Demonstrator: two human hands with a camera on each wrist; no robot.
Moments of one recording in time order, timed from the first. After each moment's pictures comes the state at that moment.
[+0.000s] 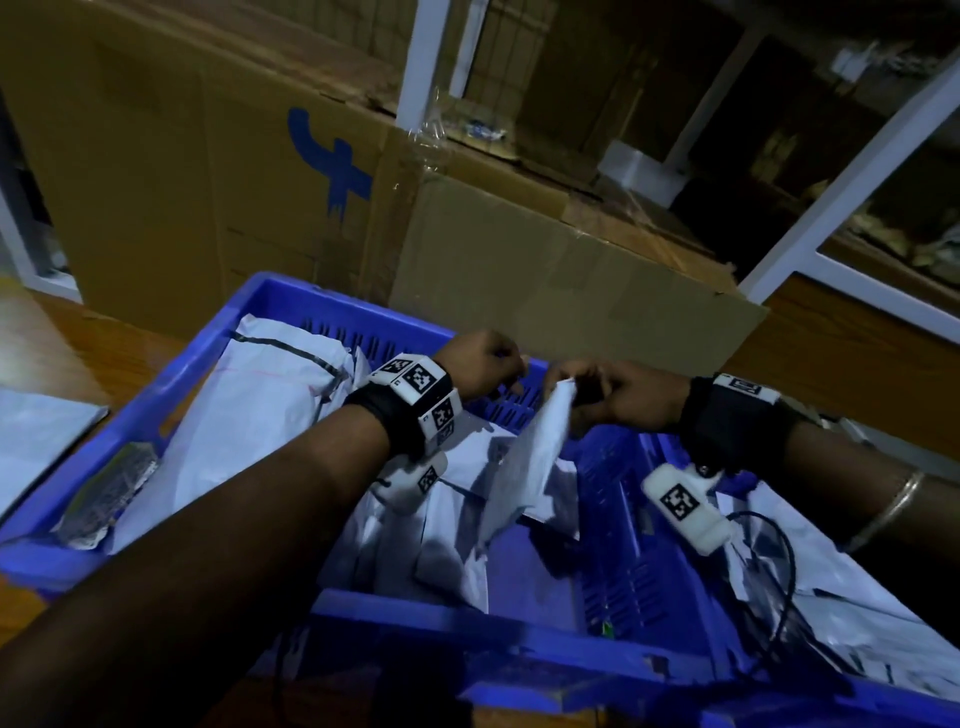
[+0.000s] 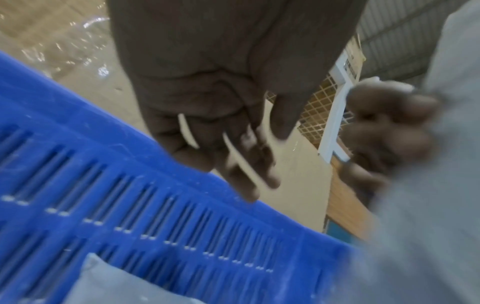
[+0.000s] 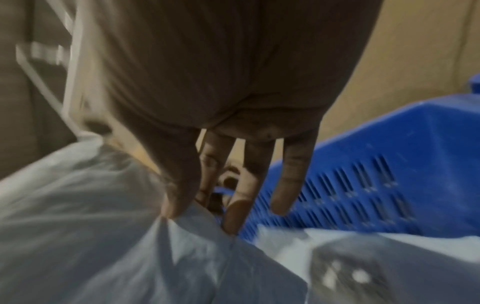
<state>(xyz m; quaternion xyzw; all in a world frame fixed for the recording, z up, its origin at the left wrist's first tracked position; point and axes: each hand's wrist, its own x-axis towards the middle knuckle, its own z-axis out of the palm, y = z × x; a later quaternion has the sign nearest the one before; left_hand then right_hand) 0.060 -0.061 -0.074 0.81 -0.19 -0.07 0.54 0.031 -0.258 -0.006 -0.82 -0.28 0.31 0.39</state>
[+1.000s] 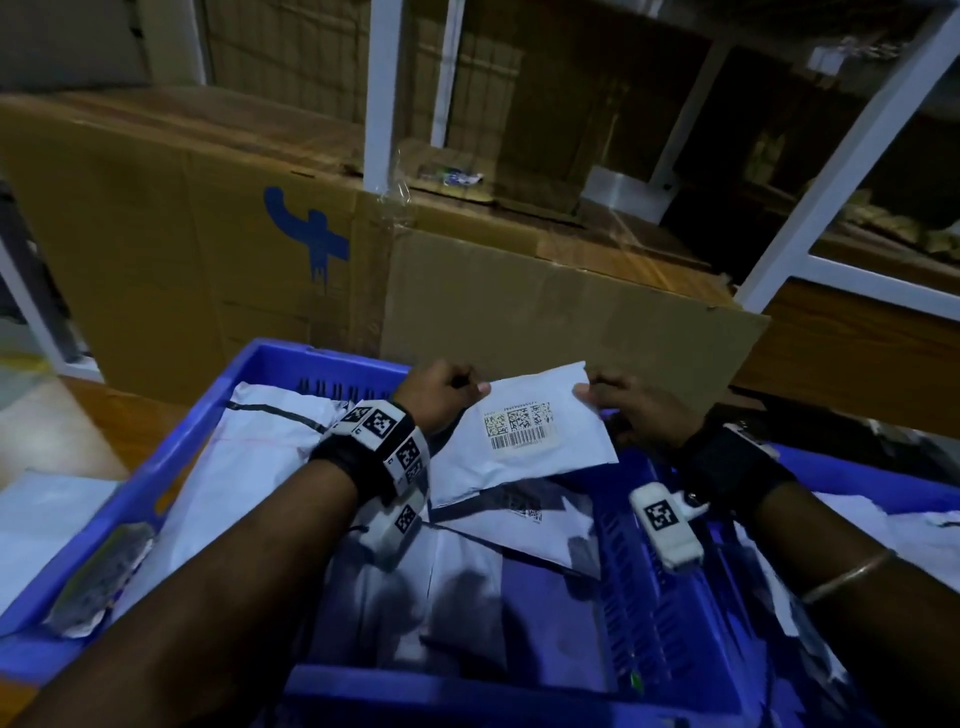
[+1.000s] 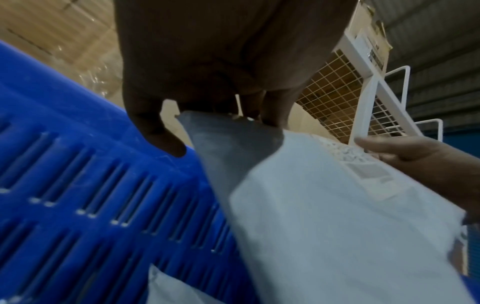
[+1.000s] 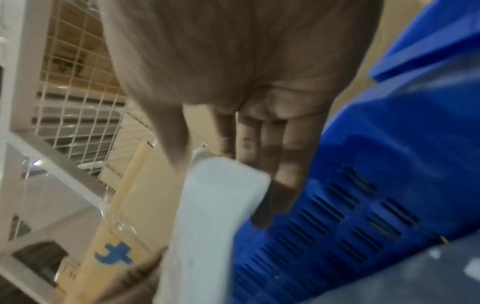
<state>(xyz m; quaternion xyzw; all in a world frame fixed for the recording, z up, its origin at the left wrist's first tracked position) 0.083 -0.039 -0.088 0.87 -0.15 0.02 0.47 0.058 -0.296 -0.032 -0.80 -0.03 0.14 0.58</state>
